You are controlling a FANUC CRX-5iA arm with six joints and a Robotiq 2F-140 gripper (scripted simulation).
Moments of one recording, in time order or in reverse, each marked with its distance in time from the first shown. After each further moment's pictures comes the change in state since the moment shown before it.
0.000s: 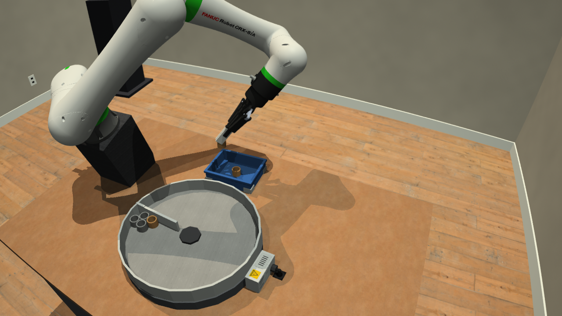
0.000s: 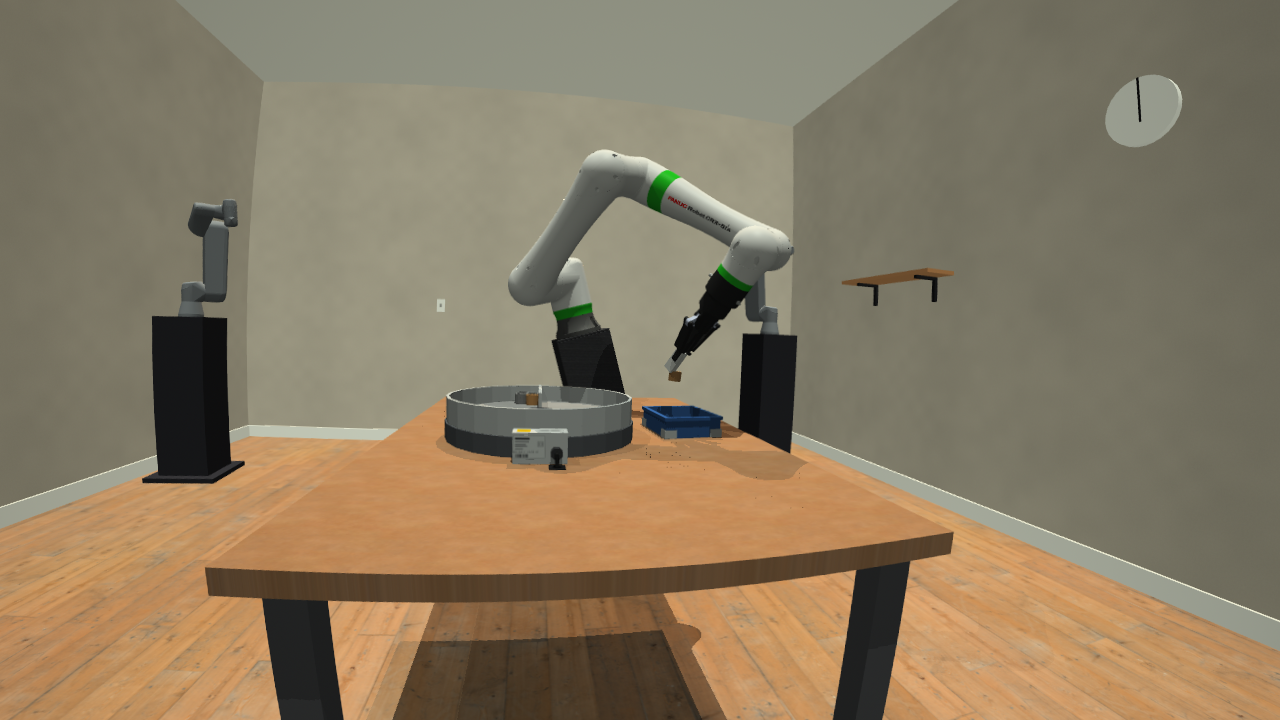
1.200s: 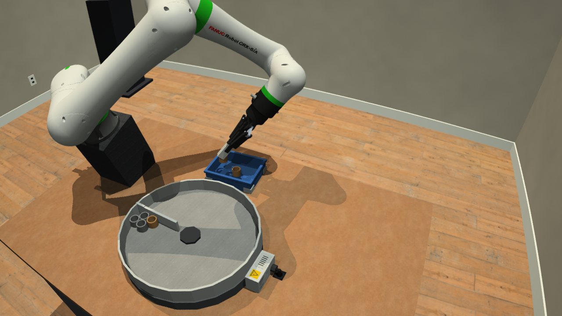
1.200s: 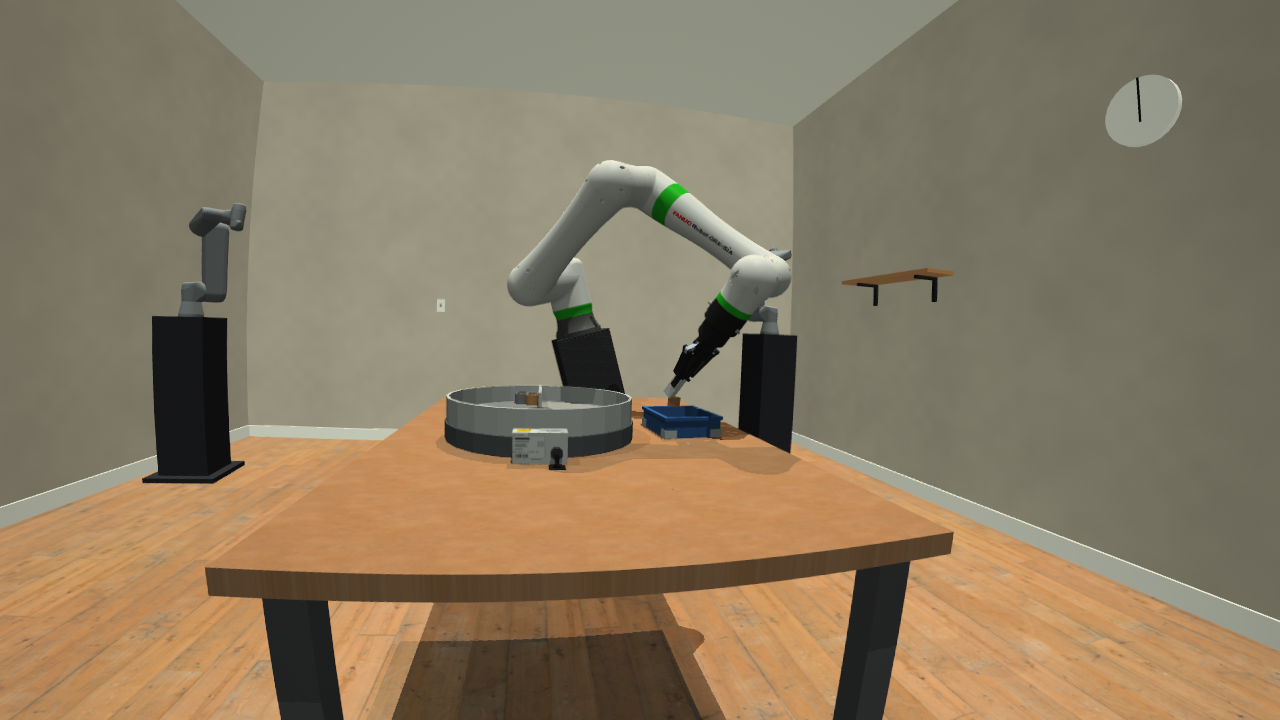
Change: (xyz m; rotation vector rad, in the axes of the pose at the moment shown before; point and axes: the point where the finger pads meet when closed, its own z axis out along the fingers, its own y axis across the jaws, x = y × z) arm 0.043 -0.001 0.051 0.000 0.000 0.000
